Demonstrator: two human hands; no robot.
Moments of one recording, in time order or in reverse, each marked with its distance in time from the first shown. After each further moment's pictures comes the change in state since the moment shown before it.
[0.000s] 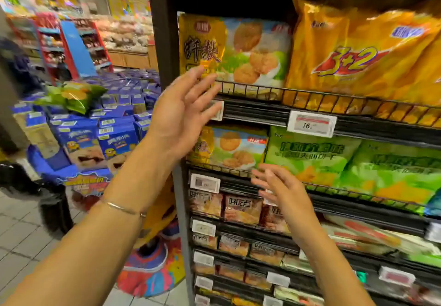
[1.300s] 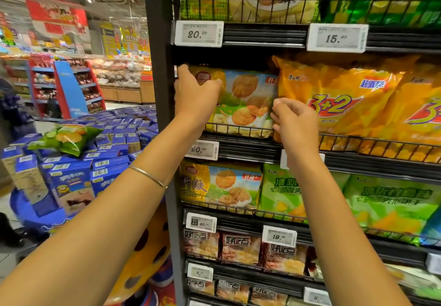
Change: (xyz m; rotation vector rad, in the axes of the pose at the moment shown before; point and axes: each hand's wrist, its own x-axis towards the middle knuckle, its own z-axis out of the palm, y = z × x) left_hand 0.065 0.043 0.055 0.741 0.211 0.292; right_hand 0.091 -0.152 0.003 0.027 0.385 -0.376
